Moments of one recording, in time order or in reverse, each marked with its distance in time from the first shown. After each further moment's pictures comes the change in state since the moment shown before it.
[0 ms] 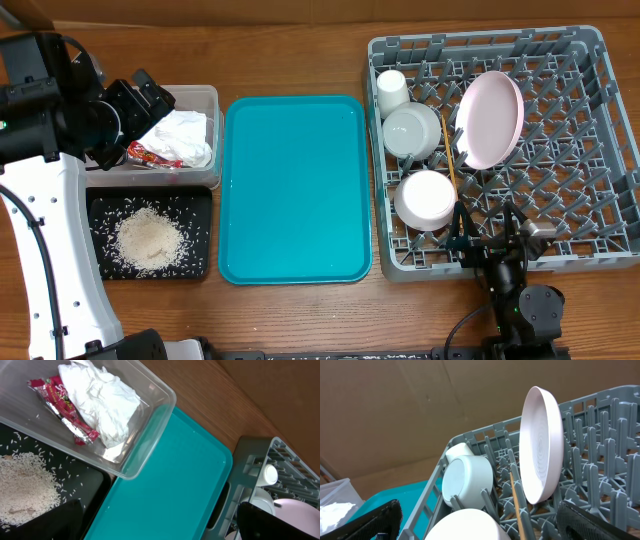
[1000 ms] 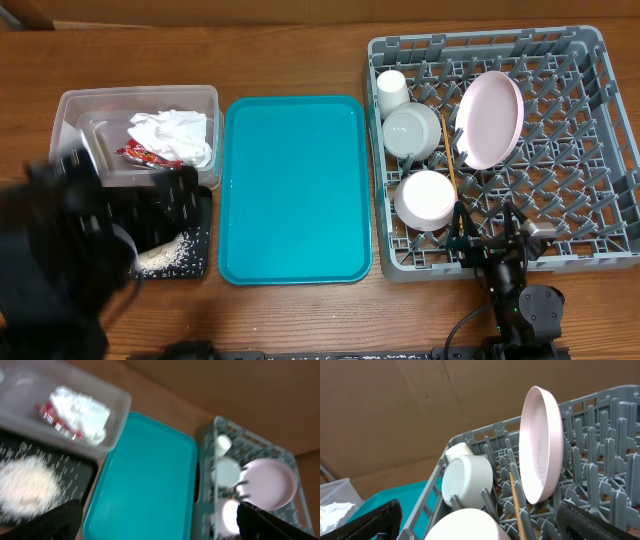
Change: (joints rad) left arm -0.192 -0.650 -0.231 -0.032 -0.103 0.000; right arm 0.000 0.000 0.000 -0.002 0.000 0.000
